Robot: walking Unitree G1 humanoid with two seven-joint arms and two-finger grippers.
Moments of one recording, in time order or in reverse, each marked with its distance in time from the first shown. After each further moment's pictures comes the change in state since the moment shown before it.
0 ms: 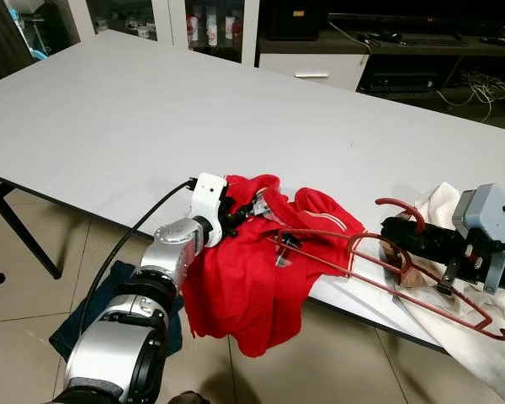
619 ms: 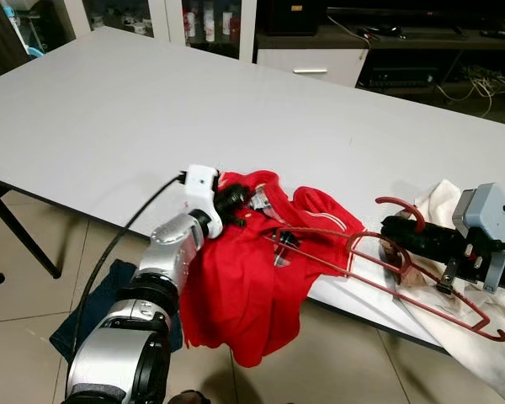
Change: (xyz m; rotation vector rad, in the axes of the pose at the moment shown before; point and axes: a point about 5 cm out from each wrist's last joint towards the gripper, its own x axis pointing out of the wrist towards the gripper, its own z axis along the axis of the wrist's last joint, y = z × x) left arm -0.006 0.006 0.021 -0.133 -0.224 -0.001; right arm 0.000 0.000 0.001 -0.003 -0.003 -0.012
